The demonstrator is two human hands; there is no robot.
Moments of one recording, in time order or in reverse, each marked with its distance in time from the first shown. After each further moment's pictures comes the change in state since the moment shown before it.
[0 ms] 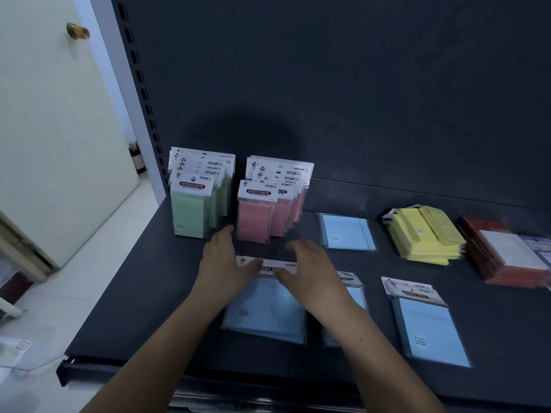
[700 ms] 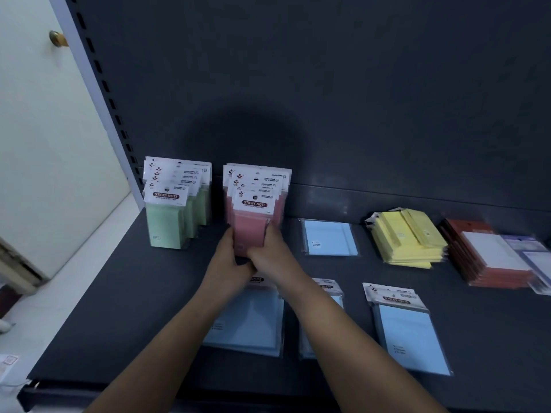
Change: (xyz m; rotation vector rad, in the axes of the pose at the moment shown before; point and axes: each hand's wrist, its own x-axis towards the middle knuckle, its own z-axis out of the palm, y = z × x) left_hand 0.014 0.023 0.031 -0.446 -0.041 0.077; right_hand 0.051 -0.009 0.005 0.702 -0.037 0.150
